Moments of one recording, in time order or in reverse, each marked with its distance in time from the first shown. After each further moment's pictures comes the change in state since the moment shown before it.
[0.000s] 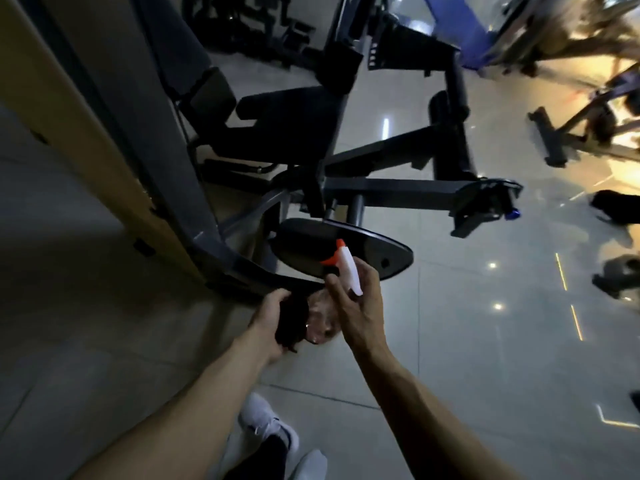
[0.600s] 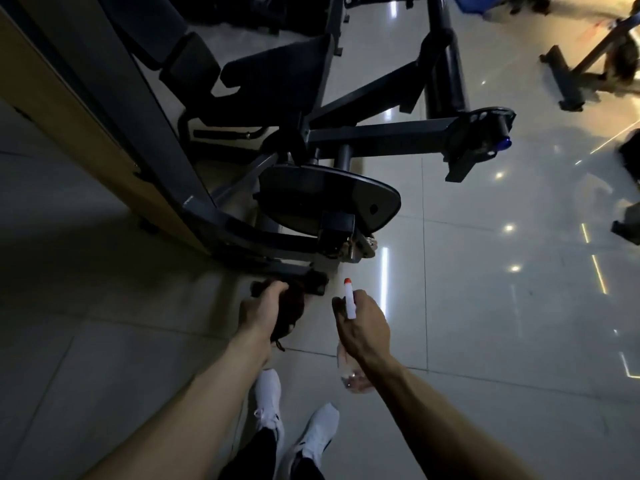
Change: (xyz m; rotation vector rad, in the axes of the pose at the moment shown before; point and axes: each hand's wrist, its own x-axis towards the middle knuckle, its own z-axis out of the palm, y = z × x) left_hand -0.027 -0.097 -0.011 0.180 0.272 0.153; right_hand -0.079 0.127 -0.057 -0.792 -0.110 0.098
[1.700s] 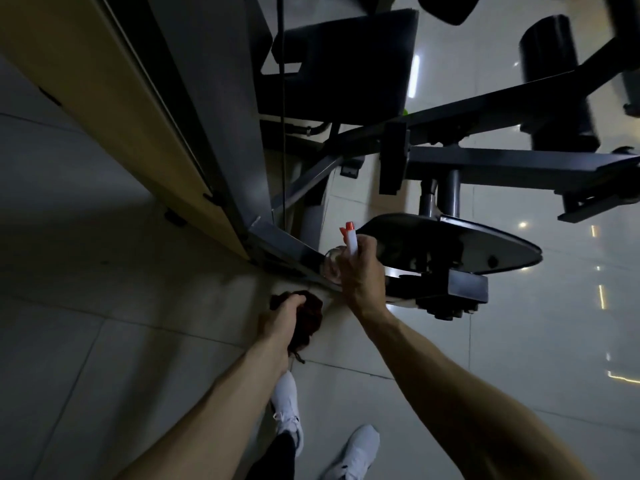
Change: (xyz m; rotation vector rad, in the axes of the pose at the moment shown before) left_hand 0.181 0.118 -0.118 -0.054 -0.033 -0.256; right_hand 0.196 -0.219 0.134 0.468 0.006 0.020
